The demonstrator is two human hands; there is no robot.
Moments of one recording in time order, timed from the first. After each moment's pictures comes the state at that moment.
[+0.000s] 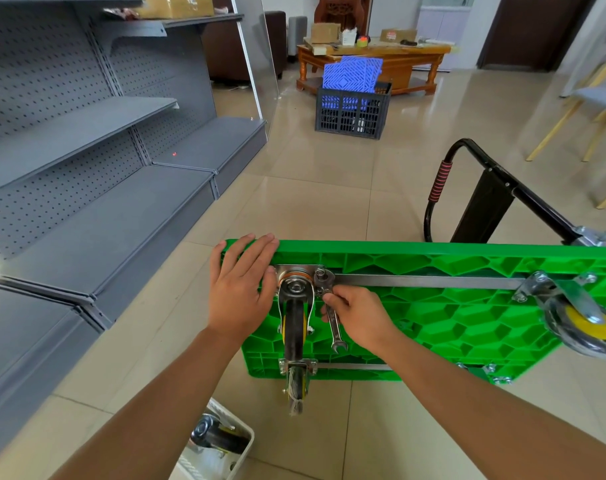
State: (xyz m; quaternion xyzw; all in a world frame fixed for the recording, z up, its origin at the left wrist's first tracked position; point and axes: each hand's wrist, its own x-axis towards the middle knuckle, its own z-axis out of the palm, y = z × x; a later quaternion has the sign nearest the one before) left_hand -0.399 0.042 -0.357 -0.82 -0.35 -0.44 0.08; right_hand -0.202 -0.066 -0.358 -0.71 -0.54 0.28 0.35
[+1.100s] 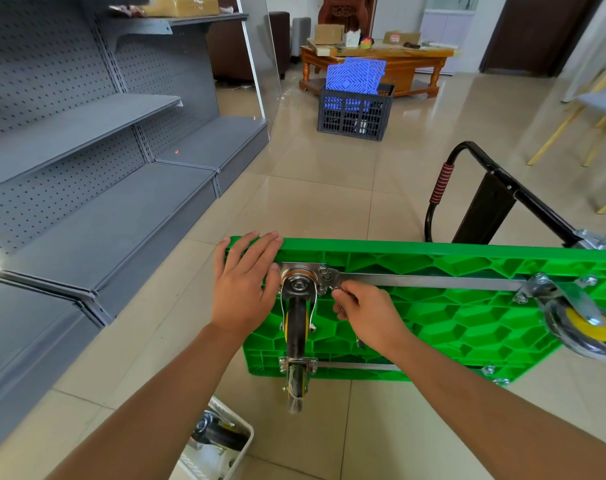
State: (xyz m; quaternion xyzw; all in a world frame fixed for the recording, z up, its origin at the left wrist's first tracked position) left_hand -0.399 0.042 -0.357 -0.82 -0.36 -0.44 0.09; right_hand -0.200 -0.077 -0.344 -0.73 -0.54 0.24 0.33
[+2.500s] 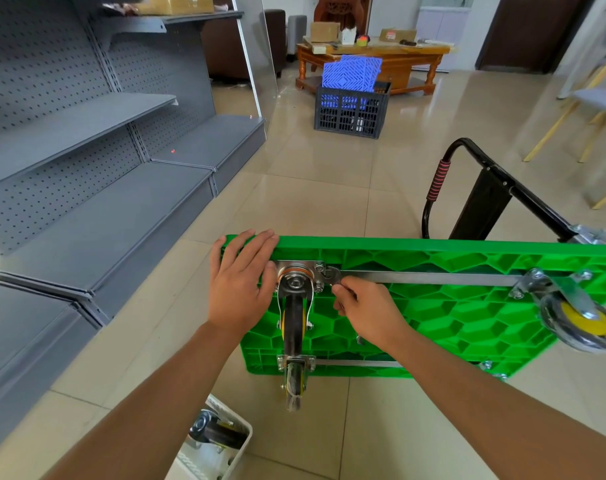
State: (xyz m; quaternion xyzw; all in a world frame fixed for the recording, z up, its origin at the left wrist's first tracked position) left_hand -0.399 0.041 -0.357 -0.82 -0.36 -0.43 0.08; right_hand -0.194 -0.078 -0.344 -0.74 -0.56 0.21 0.31
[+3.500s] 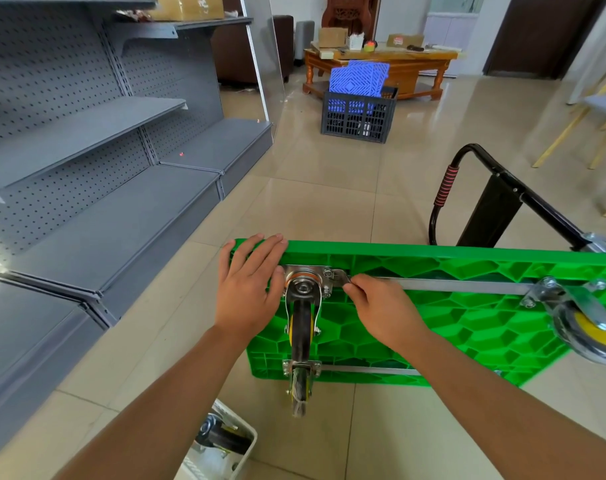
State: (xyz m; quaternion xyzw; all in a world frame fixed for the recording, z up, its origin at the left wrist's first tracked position) left_hand -0.400 0.041 -0.356 -0.83 -0.36 -0.43 0.08; right_hand -0.184 -0.075 -0.333 -0.74 -0.63 0.07 0.22
